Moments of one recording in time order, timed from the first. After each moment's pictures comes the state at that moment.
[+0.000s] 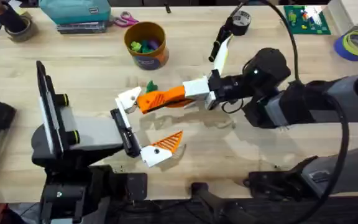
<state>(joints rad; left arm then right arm) 0.05 0.01 0.01 -0.13 1.17 0.12 0.52 1.69 0.46 1.31 -1.20 1.52</state>
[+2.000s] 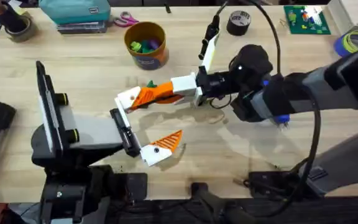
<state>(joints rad) 0.06 0.01 0.01 -0.13 1.16 0.10 0.57 1.81 0.56 1.33 -1.16 1.52</state>
